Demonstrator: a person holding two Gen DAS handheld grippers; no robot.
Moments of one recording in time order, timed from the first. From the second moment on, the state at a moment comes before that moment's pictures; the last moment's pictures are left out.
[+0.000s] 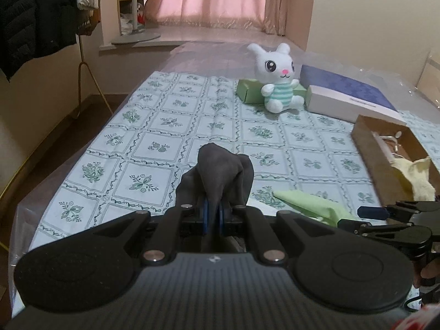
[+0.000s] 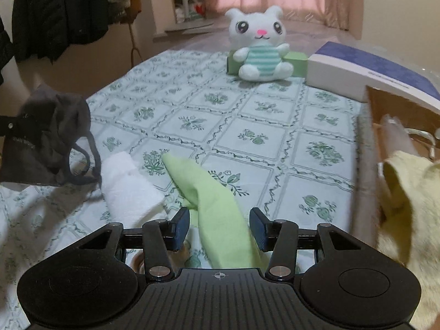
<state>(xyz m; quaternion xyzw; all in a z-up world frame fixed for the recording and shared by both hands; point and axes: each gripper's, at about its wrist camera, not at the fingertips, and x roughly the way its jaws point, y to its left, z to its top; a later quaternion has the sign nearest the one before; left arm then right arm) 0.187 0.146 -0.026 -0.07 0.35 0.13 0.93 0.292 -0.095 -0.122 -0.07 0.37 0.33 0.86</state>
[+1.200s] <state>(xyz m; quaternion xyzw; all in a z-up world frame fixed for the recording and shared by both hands) 0.287 0.009 0.041 -0.05 0.30 -0.05 0.95 0.319 -0.263 -0.011 0.12 0.28 0.26 0.92</state>
